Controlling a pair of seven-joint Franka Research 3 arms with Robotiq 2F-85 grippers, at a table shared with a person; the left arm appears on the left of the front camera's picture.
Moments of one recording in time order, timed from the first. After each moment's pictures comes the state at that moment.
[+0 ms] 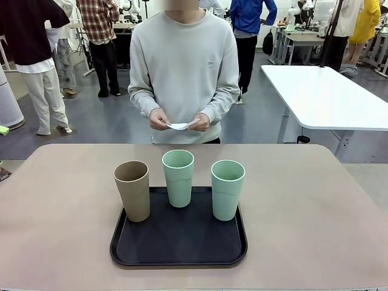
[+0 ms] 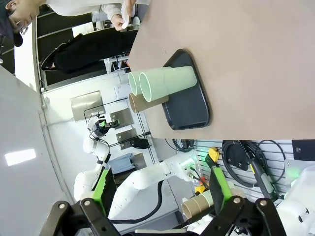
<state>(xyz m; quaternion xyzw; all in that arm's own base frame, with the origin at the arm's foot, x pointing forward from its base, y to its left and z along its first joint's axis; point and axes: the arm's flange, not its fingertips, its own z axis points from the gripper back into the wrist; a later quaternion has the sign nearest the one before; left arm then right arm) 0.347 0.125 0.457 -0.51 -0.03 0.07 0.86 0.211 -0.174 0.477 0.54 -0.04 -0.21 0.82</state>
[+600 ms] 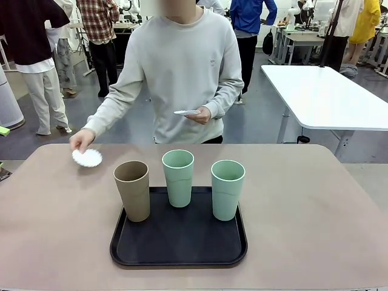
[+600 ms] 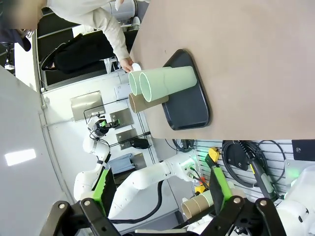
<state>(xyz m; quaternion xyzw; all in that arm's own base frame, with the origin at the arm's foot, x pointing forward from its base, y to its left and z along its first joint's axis) 0.348 0.125 0.456 -0.51 -0.02 0.08 0.86 0.211 -0.174 0.477 0.54 -0.04 -0.21 0.82</state>
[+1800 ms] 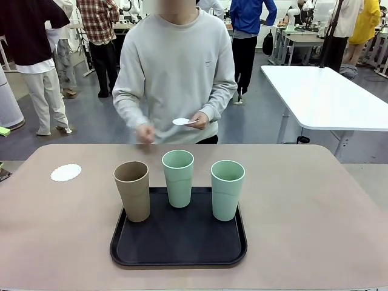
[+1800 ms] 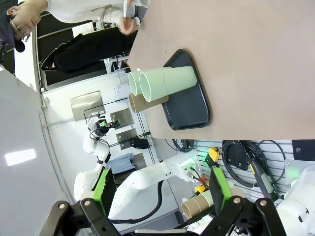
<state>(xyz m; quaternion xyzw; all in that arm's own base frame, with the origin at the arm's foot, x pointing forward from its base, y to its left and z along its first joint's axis) 0.348 0.125 0.456 -0.51 -0.02 0.08 0.86 0.211 -0.174 0.477 0.54 -0.04 -0.21 0.82</state>
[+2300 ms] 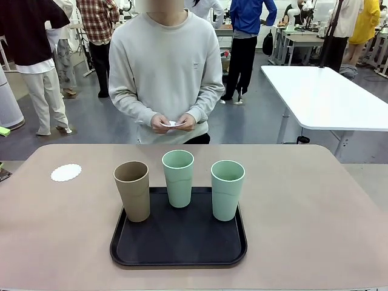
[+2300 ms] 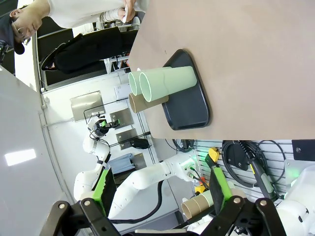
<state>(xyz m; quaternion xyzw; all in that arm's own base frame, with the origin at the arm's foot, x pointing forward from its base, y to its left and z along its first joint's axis) 0.348 0.125 0.456 -0.51 -0.02 0.08 0.86 0.211 -0.174 0.477 0.54 -0.04 -0.21 0.82</state>
